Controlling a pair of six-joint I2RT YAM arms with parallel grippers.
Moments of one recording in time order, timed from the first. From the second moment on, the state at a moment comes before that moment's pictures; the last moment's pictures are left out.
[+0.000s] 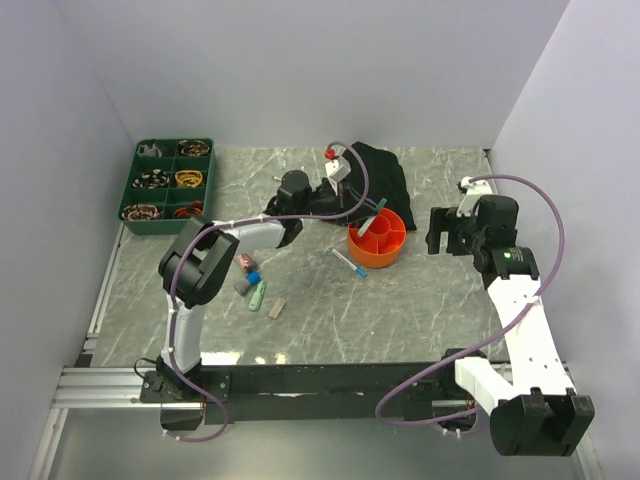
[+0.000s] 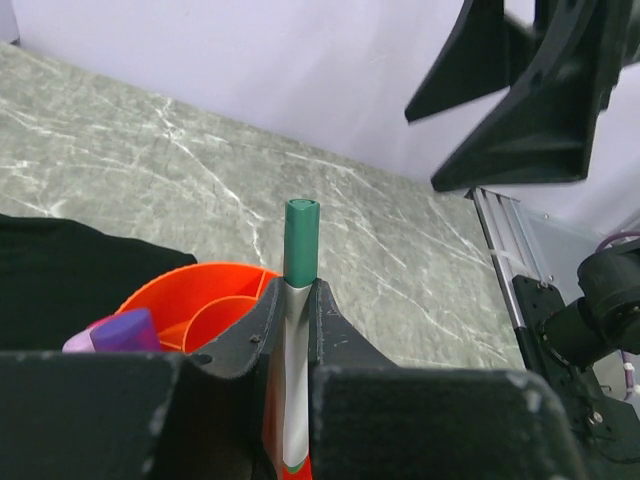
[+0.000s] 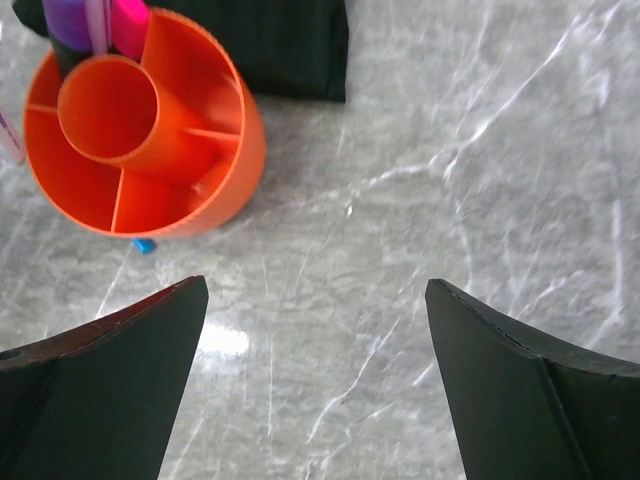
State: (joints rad) left arm -0.63 2.03 1.31 0.84 0.83 -0.39; right arm -0.03 0.96 0.94 -0.63 -0.15 -0.04
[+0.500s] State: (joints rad) left arm -0.58 2.18 1.32 1.04 0.86 -0.48; right arm -0.04 1.03 0.94 -0.67 -0.15 -0.04
